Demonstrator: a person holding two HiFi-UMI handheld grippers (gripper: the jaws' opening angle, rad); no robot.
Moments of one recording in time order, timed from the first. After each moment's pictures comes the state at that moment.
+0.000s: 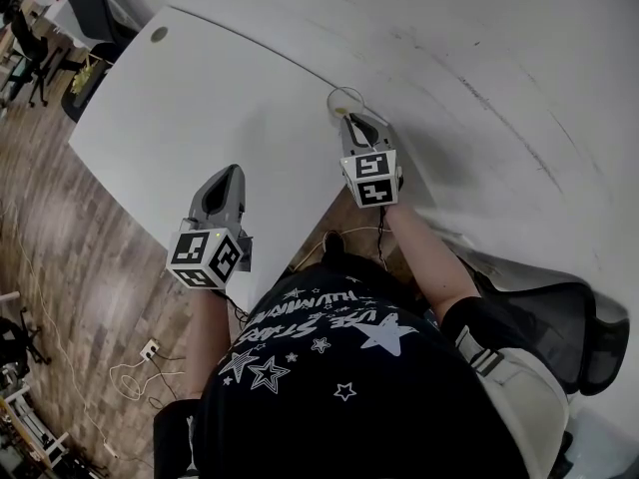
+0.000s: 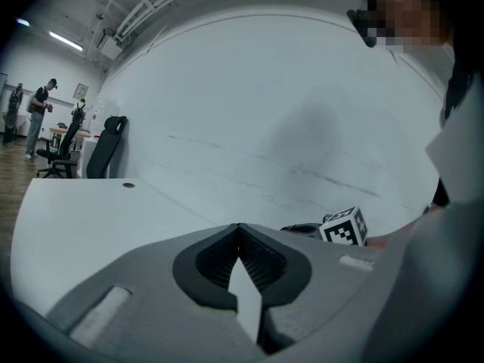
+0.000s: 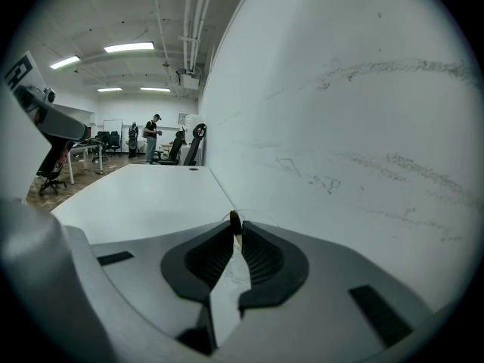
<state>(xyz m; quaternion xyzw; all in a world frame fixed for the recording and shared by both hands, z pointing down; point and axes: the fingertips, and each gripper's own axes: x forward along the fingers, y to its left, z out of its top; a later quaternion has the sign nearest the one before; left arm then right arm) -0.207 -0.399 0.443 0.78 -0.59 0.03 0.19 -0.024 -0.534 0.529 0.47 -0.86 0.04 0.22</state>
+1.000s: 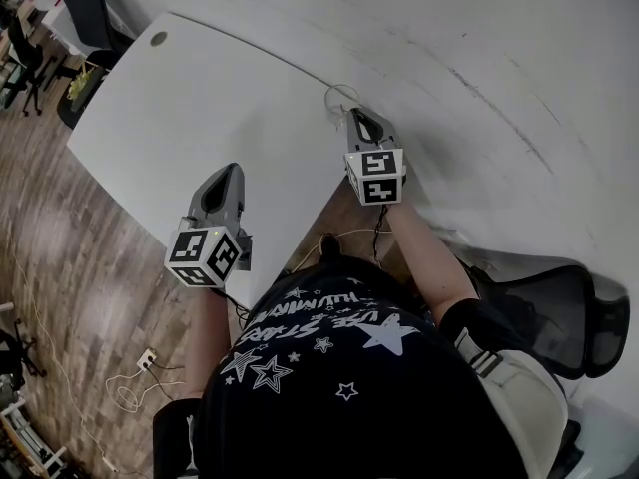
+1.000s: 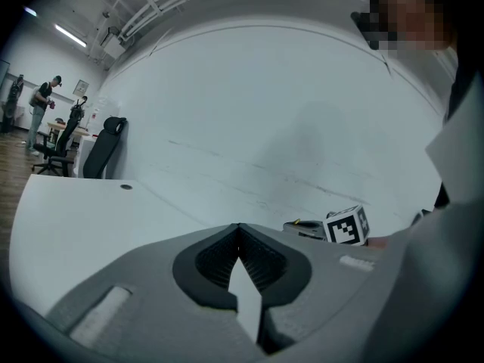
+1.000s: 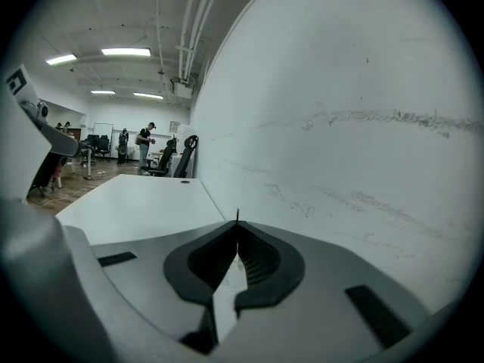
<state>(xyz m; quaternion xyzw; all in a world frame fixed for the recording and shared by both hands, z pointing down) -0.214 -0.376 0.432 0.79 -0.58 0.00 0.18 -0.014 -0.515 0.490 0.51 -0.84 0.01 0.18</state>
